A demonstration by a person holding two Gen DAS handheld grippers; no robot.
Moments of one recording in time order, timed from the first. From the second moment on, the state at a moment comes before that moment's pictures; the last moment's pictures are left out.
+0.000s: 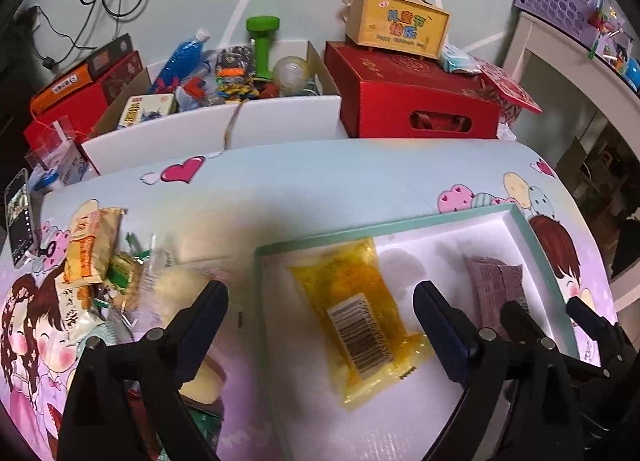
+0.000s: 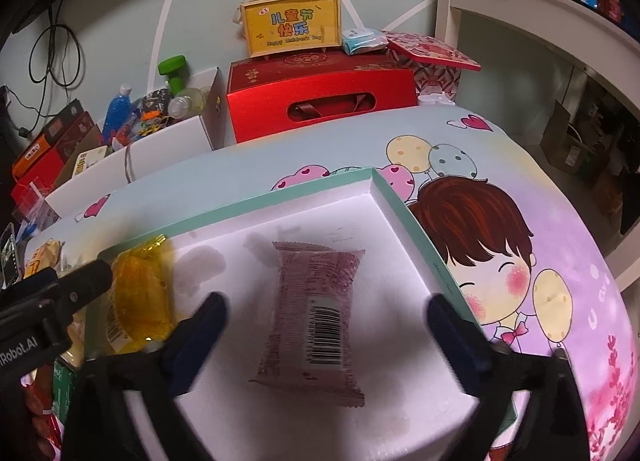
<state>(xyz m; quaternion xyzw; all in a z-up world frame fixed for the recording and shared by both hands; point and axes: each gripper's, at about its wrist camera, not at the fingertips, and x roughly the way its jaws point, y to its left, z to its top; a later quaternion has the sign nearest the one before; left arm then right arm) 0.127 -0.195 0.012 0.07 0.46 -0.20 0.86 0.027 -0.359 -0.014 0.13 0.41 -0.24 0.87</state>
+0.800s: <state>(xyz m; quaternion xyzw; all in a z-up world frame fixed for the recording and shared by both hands) 0.109 -0.155 0.024 0.06 0.44 -0.19 0.87 0.021 -0.334 0.007 0.11 0.38 -0.22 0.89</state>
